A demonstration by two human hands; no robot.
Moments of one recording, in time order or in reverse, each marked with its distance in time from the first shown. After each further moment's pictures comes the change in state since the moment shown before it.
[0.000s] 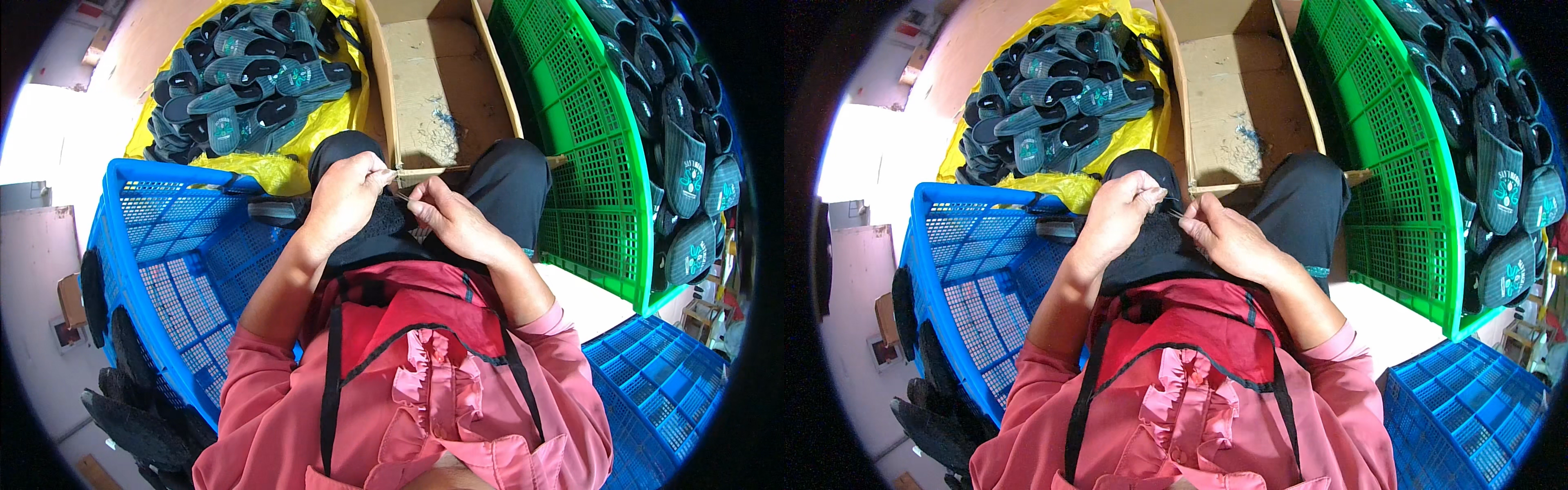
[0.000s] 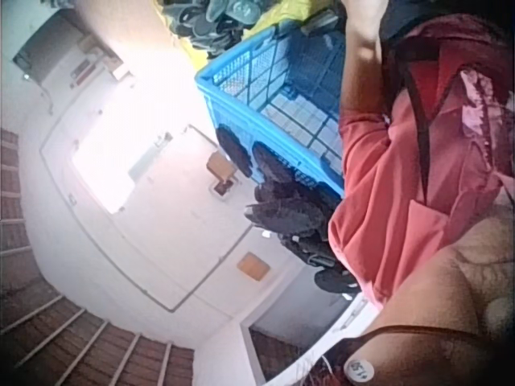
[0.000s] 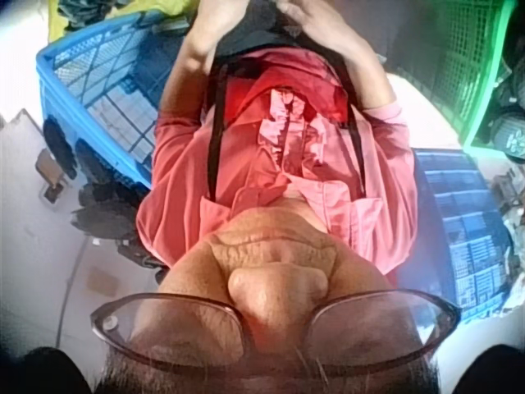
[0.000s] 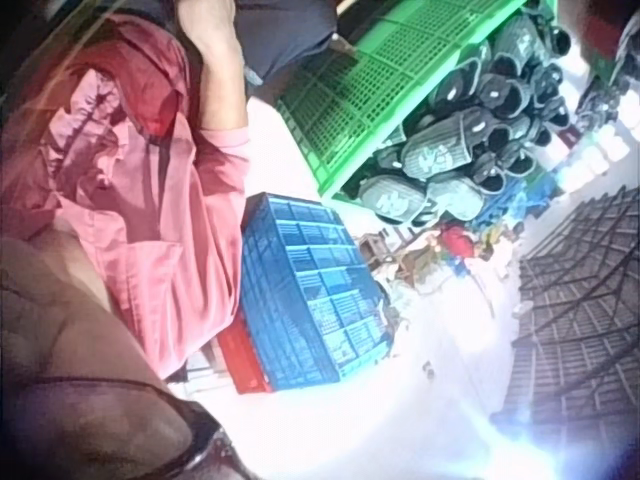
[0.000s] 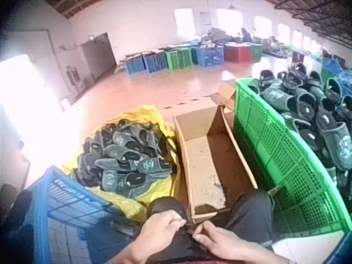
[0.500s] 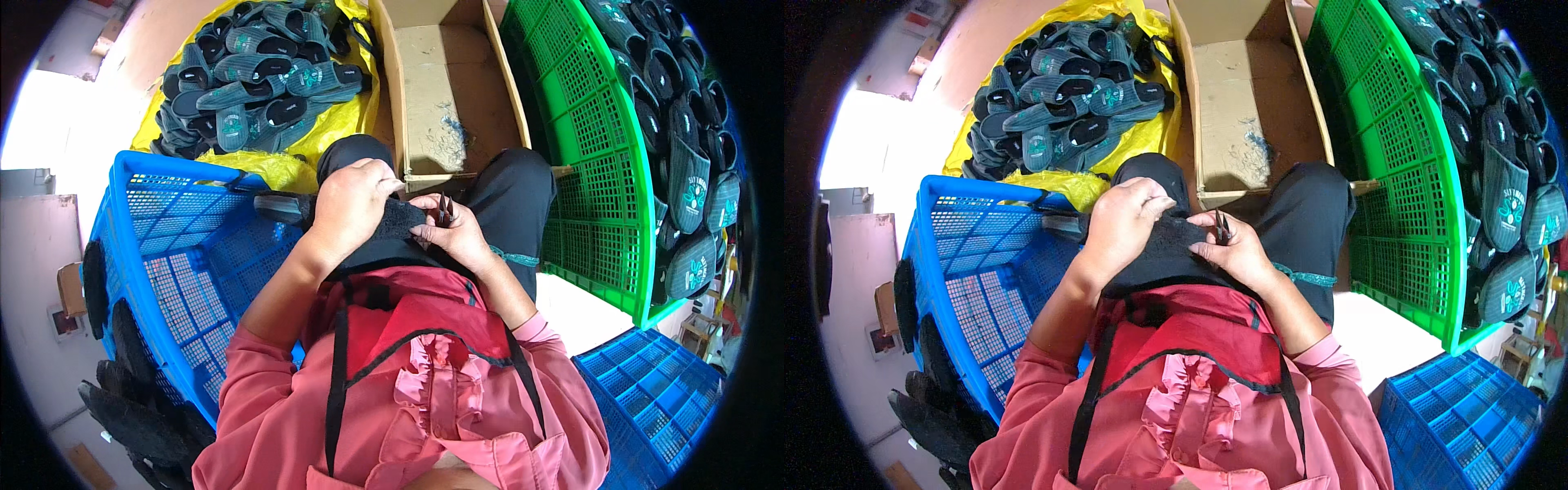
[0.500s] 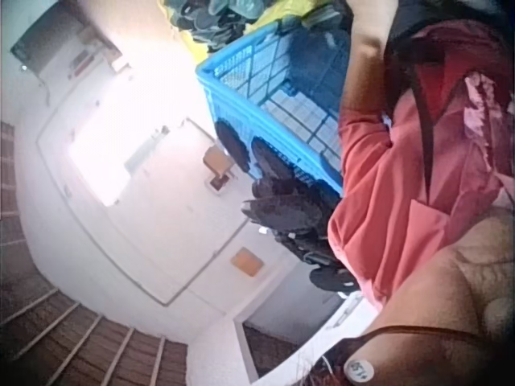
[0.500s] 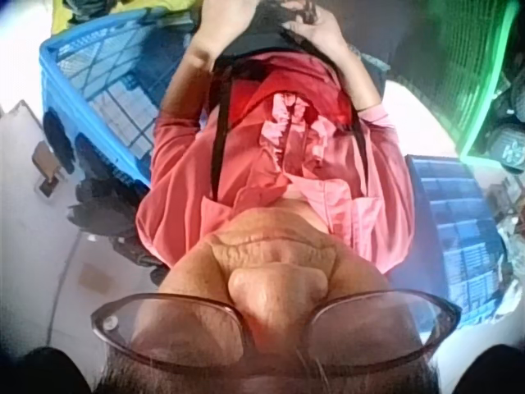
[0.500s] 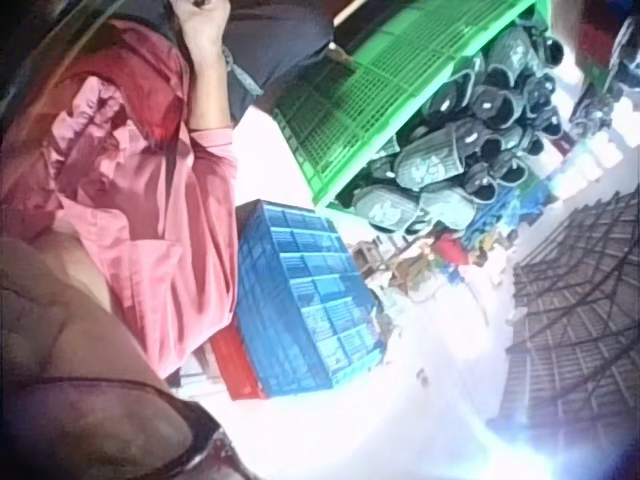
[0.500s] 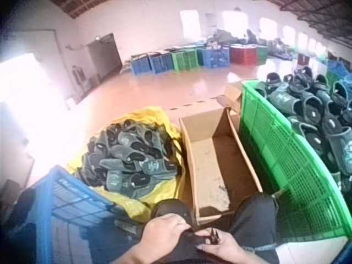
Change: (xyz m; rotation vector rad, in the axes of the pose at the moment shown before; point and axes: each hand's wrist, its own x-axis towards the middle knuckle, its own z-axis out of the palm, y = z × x) left_hand -0.007 0.003 -0.006 0.249 0.147 0.222; right_hand 0.009 0.057 0.036 0.572 0.062 -0.081
